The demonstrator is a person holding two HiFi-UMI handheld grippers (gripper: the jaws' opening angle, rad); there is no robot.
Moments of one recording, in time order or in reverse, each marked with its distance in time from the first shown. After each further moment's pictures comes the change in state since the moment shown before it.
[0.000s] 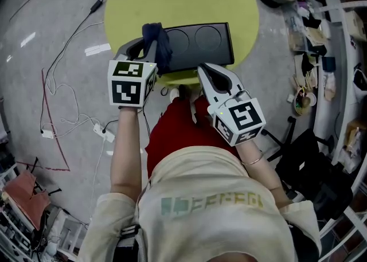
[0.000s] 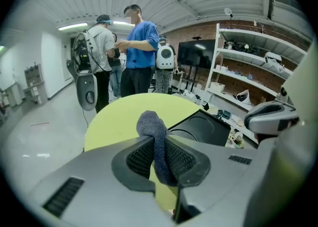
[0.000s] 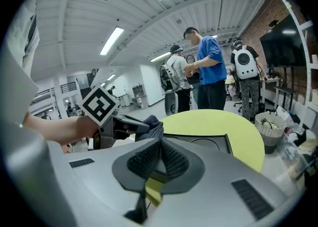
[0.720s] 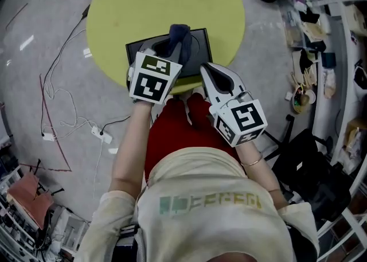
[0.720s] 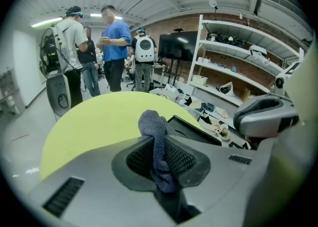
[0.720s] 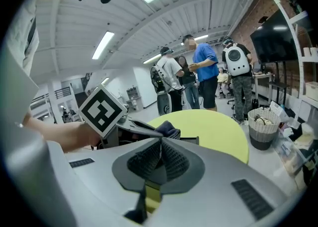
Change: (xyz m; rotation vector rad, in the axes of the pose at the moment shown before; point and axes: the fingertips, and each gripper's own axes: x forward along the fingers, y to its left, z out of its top) left arm 0.095 -0.126 0.044 0.130 0.068 -0.173; right arm -0.030 -0.099 0.006 0.065 -0.017 -0.040
